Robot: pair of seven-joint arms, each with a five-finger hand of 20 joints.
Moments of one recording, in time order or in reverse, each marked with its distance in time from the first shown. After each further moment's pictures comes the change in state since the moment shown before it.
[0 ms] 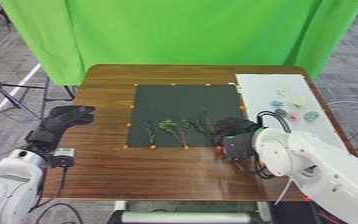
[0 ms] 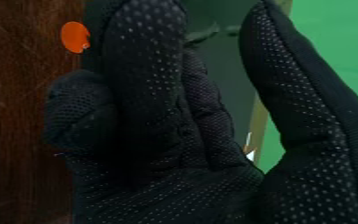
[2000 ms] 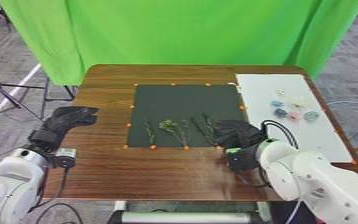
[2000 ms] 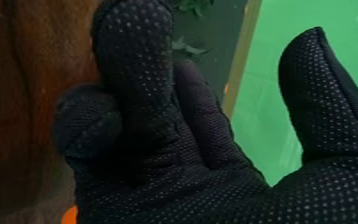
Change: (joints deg) left arm -0.6 -0.5 -0.1 0.0 0.3 -2.5 -1.1; right arm -8.6 4.3 2.0 -6.9 -8.2 0.3 -8.7
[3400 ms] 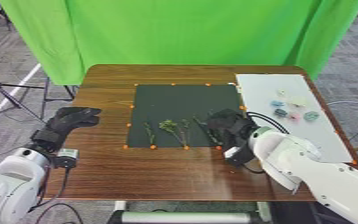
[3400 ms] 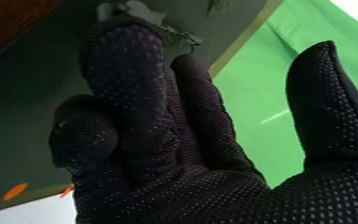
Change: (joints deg) left arm -0.6 -0.3 0.1 0.0 0.2 -1.9 -0.8; right arm 12.7 0.1 -11.3 7.2 -24.0 -18.9 -6.4
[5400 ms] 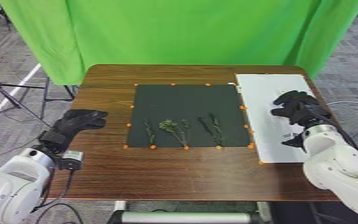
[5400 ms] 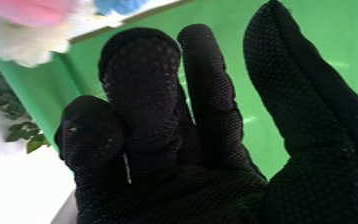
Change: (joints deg) left arm -0.7 -0.2 1.3 0.2 0.6 -2.7 -0.2; right arm -11.9 9.6 11.4 9.2 -32.6 17.6 1.6
